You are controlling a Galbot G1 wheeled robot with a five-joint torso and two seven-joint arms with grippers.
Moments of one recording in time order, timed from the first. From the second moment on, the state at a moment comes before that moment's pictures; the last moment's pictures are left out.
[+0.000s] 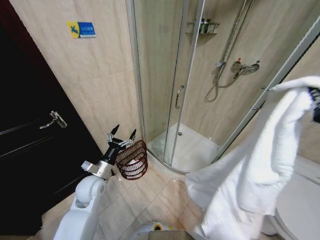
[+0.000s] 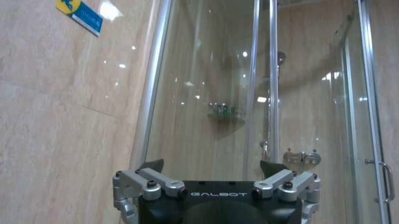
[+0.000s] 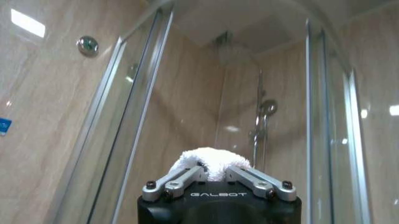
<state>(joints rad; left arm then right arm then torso) 1.33 -1.29 -0.58 -2.14 -0.47 -0.04 0.32 -1.62 0.93 1.78 2.50 1.14 -0.30 -0.07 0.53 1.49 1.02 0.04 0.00</state>
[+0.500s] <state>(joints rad) 1.36 -1.33 -0.56 -2.19 -0.42 -0.08 0.15 -1.63 0.62 1.95 2.50 1.51 -0.34 0.01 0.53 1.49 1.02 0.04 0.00</state>
